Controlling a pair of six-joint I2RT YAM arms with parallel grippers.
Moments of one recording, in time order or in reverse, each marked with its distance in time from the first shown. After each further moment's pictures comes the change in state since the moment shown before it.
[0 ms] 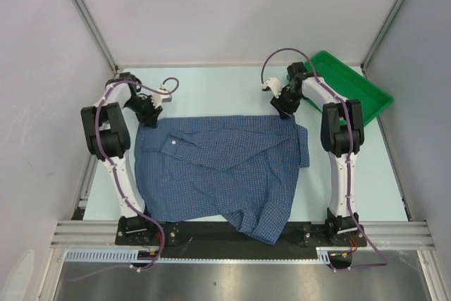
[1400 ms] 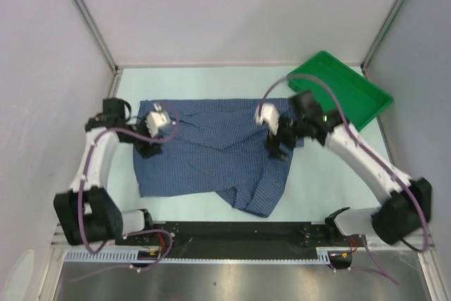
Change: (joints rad) left arm 0.006 -0.859 -0.624 0.030 0.184 -0.051; right arm 0.238 -0.885 -0.612 -0.008 -0.165 0.148
